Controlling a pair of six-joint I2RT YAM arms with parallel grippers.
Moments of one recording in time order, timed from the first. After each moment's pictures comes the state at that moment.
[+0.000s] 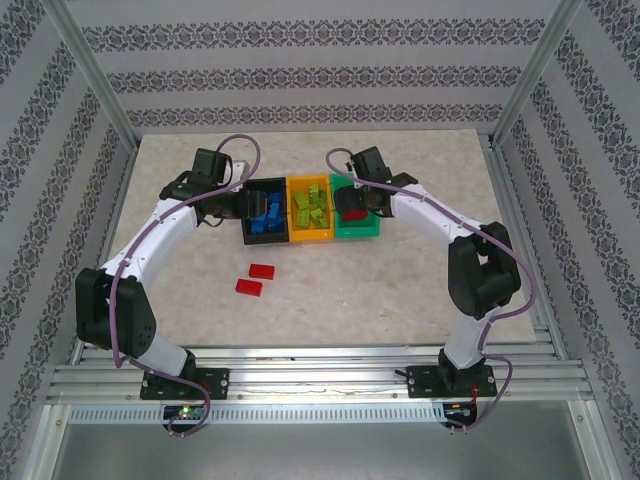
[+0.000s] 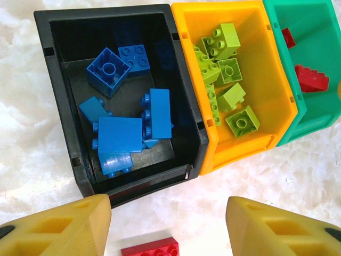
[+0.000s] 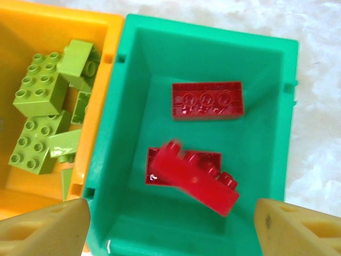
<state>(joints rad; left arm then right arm) -0.20 1.53 1.28 -0.67 0.27 -0.21 0.46 1.82 1.42 -0.53 0.06 0.21</state>
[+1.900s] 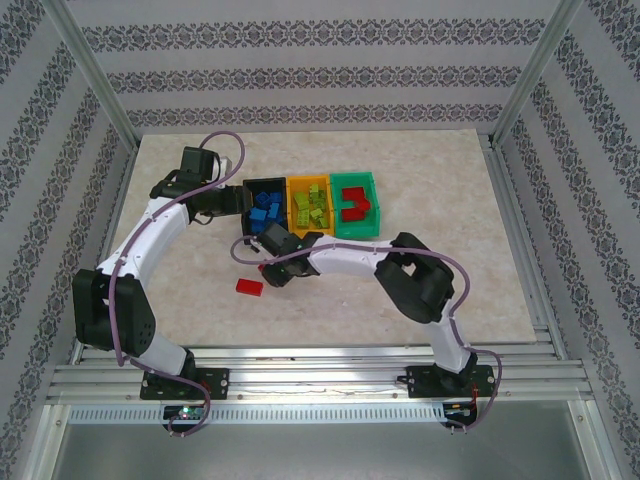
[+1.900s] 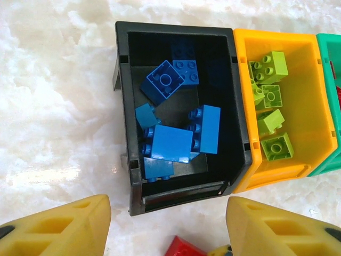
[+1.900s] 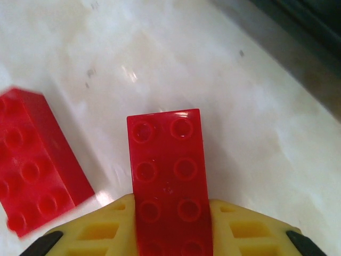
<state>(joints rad) -0.12 1.53 1.28 -0.67 0.21 -0.27 0.96 2.06 1.42 -0.44 -0.02 0.18</state>
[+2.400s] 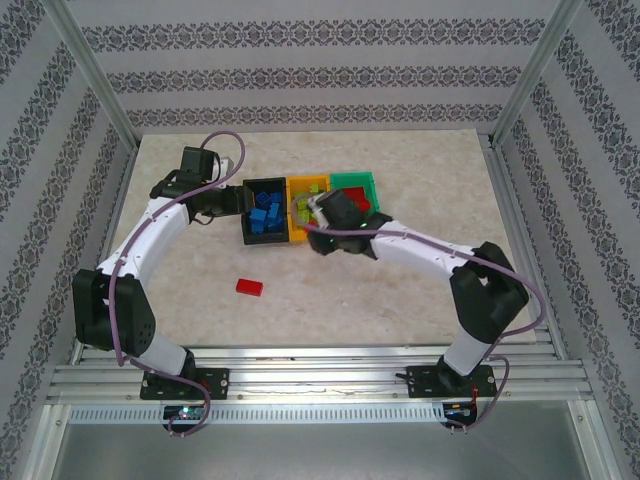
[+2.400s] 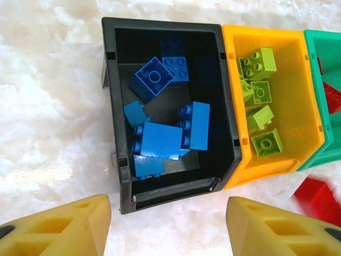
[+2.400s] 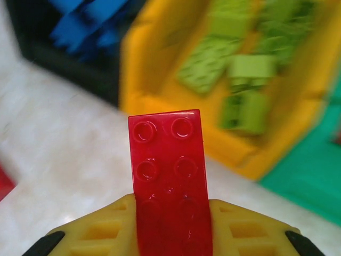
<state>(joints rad) -0.12 1.53 1.28 -0.67 0.24 -0.27 0.68 1.69 1.18 -0.39 -0.01 0.23</state>
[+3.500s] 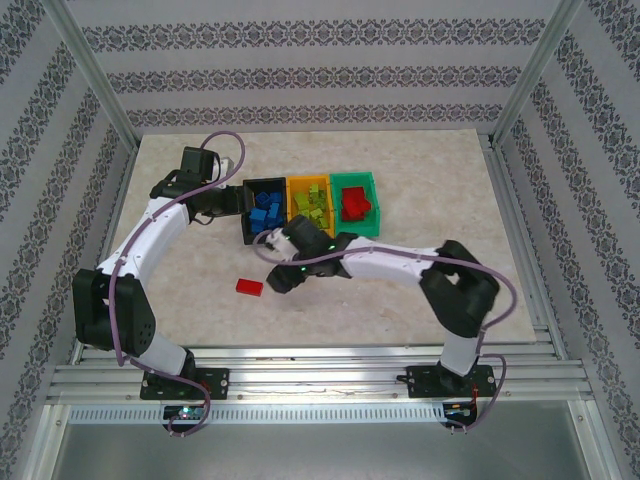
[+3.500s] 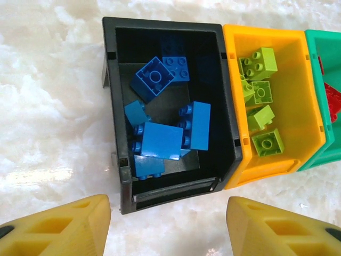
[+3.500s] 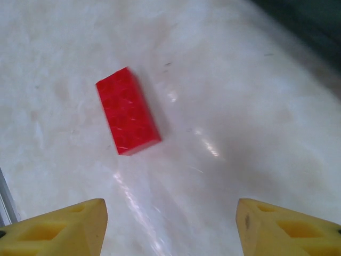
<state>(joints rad) -0.12 1.53 1.28 -0.67 0.24 -0.27 0.93 1.86 1.23 -0.32 -0.25 0.13</state>
